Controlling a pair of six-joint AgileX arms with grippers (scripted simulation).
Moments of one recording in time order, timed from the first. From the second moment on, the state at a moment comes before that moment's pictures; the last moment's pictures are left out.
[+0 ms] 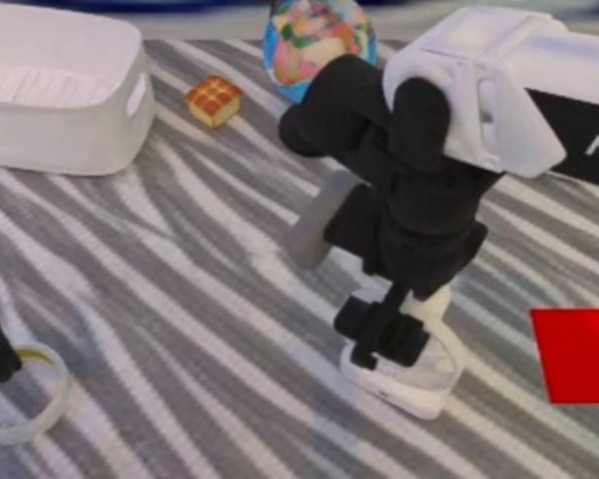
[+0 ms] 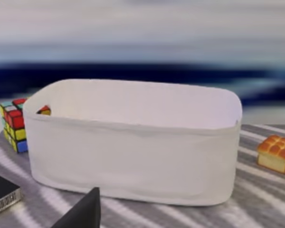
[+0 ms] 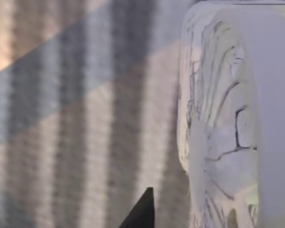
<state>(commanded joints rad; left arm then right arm) 0.00 0.00 0.00 0.00 0.00 0.00 0.78 1.89 1.56 -1.24 0.00 -0.24</state>
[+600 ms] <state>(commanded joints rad) 0.00 0.00 0.00 0.00 0.00 0.00 0.78 1.89 1.56 -1.24 0.00 -0.24</state>
